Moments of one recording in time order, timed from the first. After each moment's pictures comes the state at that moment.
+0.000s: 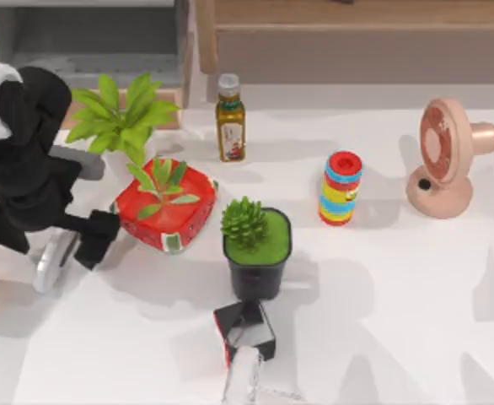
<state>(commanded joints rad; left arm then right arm) -0.17 1.96 1.19 -0.80 0.00 0.12 0.00 0.00 0.00 0.00 0.00 0.00</state>
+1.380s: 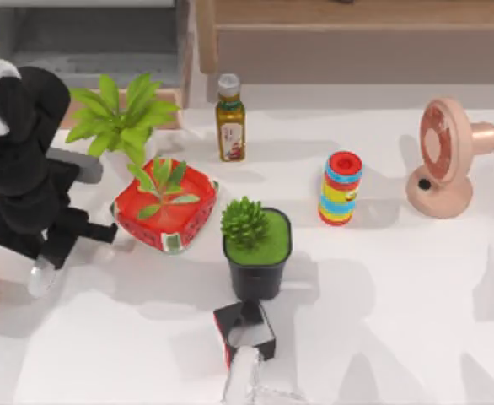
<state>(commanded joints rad) -0.16 1.94 1.20 -0.86 0.00 0.13 0.00 0.00 0.00 0.00 0.00 0.00</state>
